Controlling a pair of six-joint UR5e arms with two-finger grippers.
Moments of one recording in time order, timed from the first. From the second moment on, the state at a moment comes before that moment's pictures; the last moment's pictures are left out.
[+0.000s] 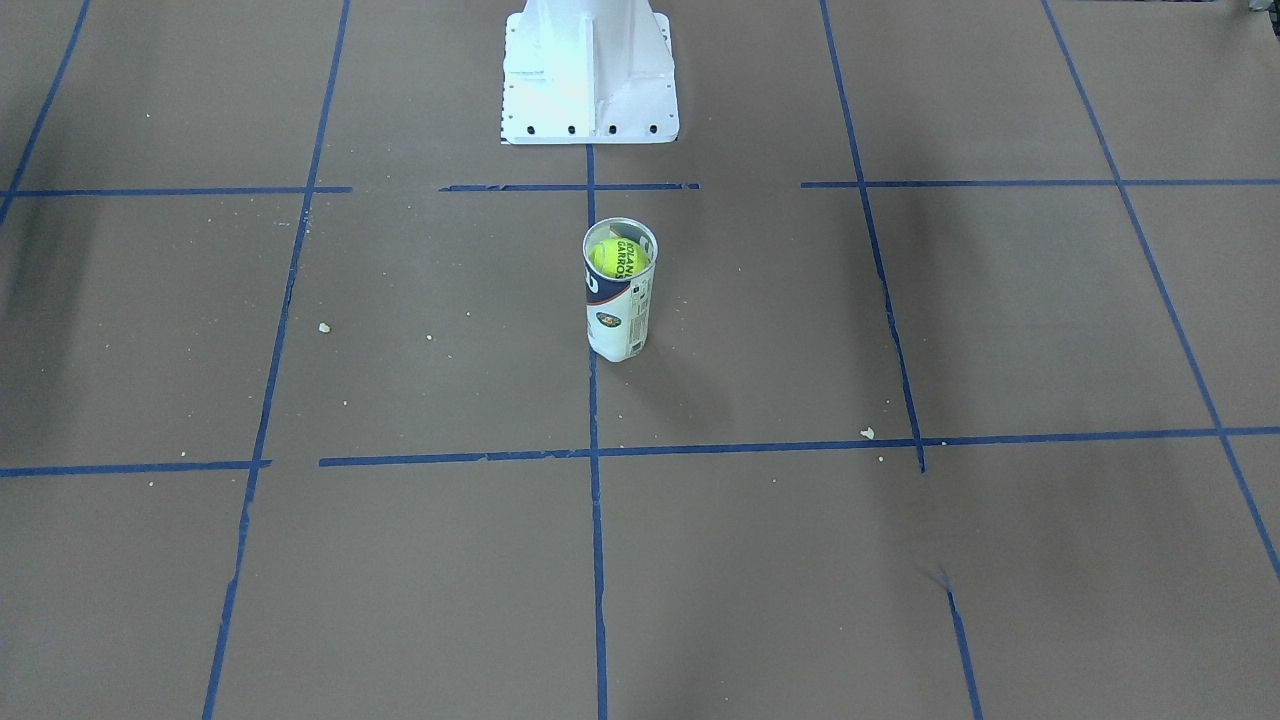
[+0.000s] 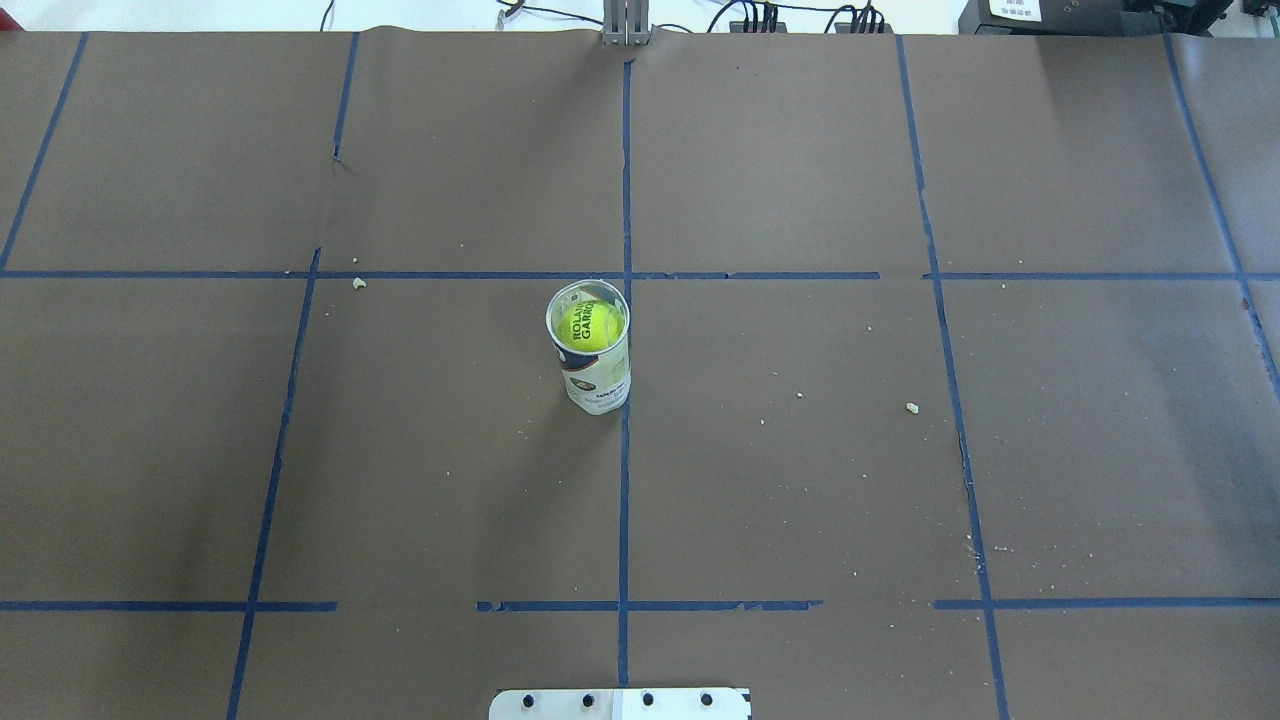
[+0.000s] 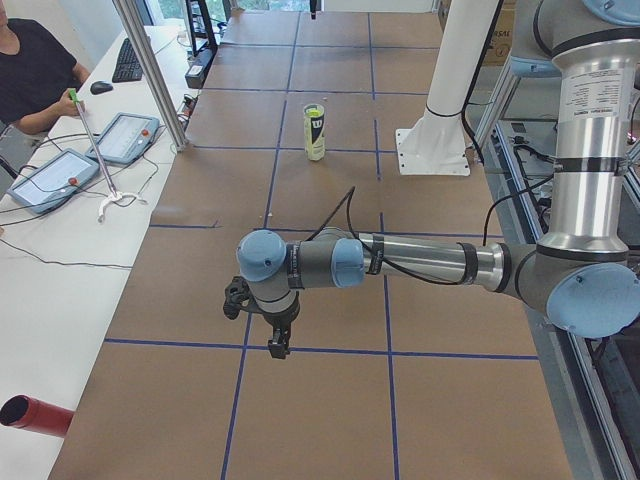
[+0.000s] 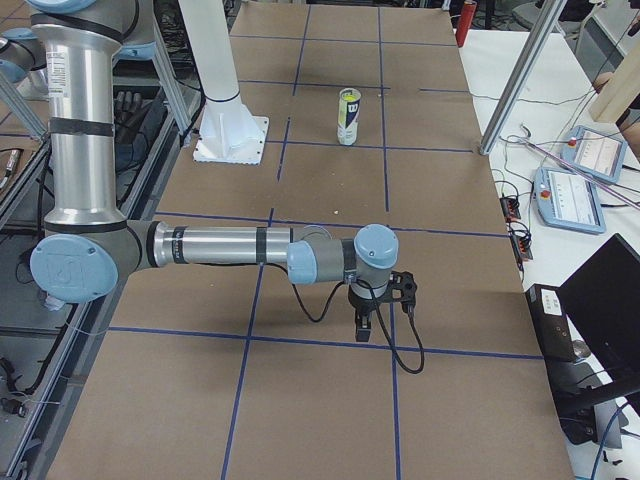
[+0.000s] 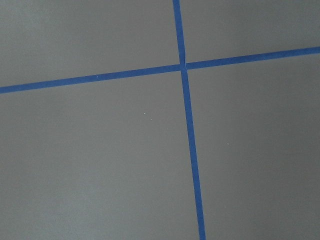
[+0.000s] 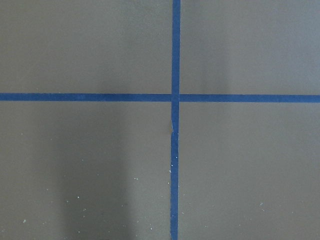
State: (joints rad) left arm -1.58 -1.54 -1.68 -1.41 -2.34 0.18; right arm 1.46 -1.60 1.62 -1.49 2.30 0.16
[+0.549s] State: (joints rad) left arm -1.58 -1.54 -1.68 -1.41 -2.34 0.18; right arm 1.46 -1.60 1.62 -1.49 2.30 0.16
